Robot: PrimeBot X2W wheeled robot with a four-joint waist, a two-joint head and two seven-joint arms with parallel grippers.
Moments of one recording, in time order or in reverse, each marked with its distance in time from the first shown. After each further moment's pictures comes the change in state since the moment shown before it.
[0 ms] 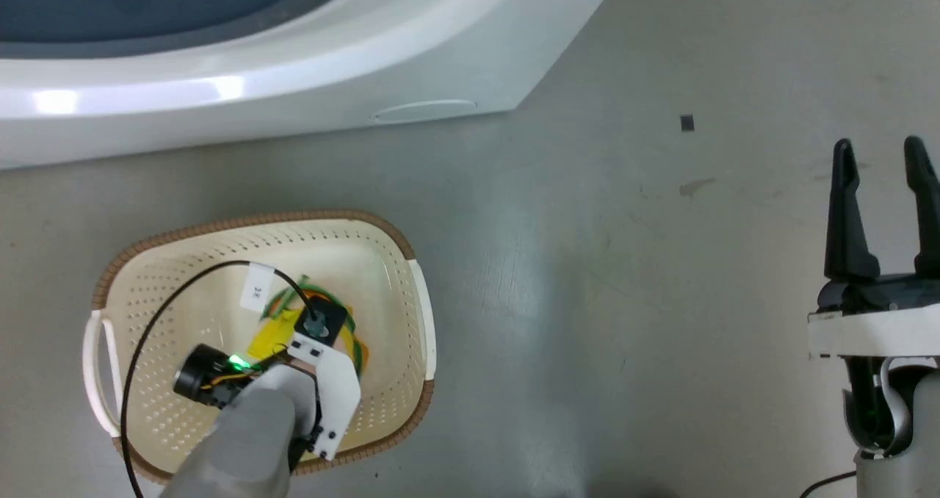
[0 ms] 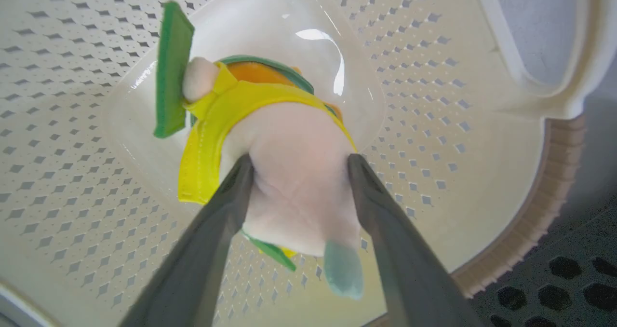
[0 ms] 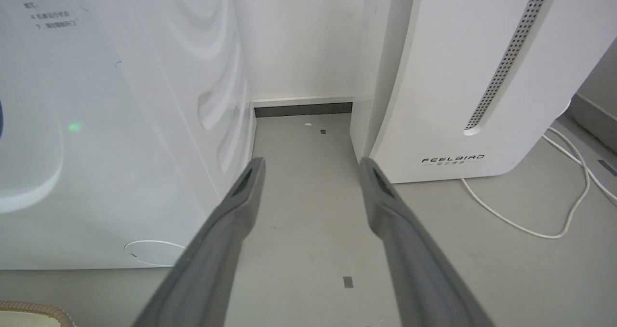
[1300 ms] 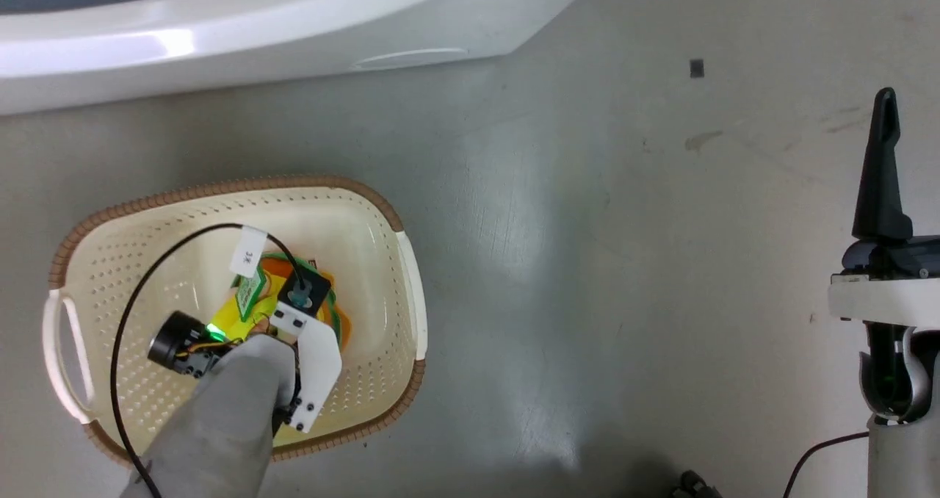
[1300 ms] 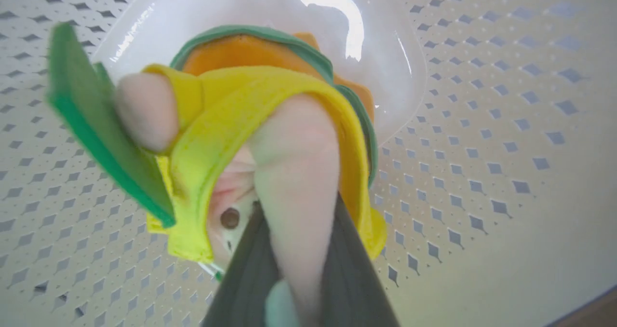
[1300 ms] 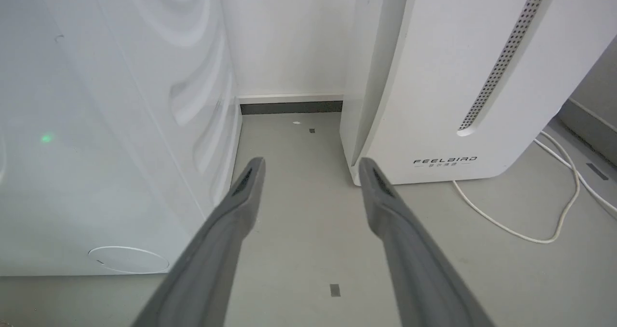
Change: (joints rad) left arm -0.172 0.018 -0.144 0.216 -0.052 0.012 -0.027; right arm -0.085 0.000 -0.034 0.000 -0.011 0.000 -0.039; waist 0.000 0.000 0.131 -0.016
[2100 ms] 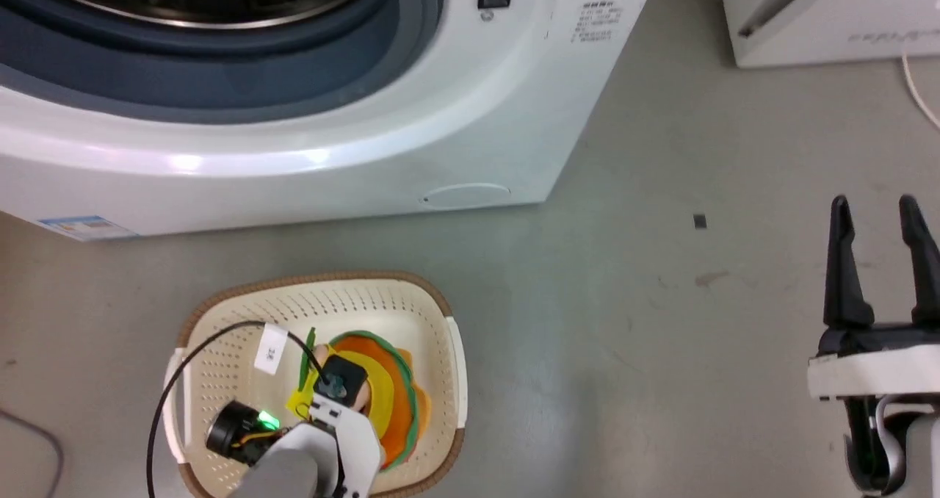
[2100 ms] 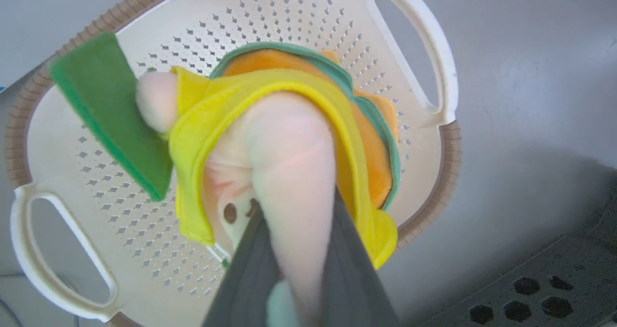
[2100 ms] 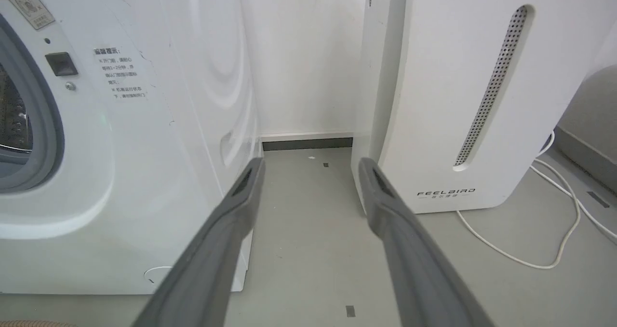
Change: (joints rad) left arm 0.175 -0.084 0.004 0.005 -0.092 -0.035 -0.226; right arm 0.148 0.000 -0.005 0.068 -0.041 0.000 -0.005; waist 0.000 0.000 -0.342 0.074
